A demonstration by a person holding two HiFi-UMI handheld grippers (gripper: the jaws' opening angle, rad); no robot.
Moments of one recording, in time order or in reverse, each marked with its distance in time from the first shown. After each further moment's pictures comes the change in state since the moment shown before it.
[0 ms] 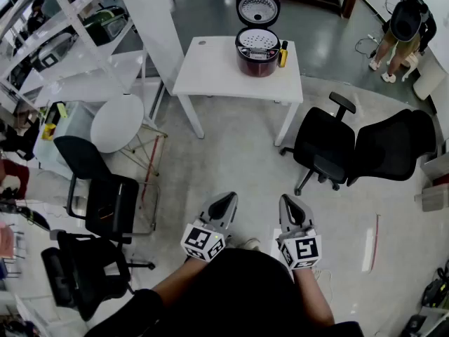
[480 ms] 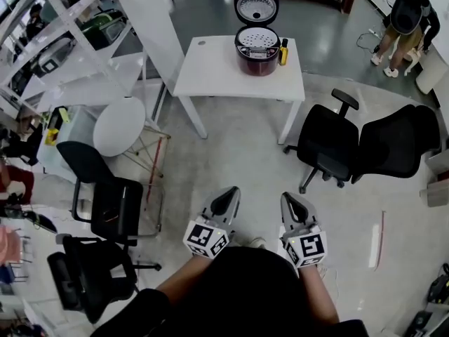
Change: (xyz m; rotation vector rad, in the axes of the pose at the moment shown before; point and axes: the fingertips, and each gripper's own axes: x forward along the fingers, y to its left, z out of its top) left arm 0.016 0.006 0.020 0.013 -0.029 -0.002; right arm 0.010 -0.001 0.008 0.017 0.004 0.057
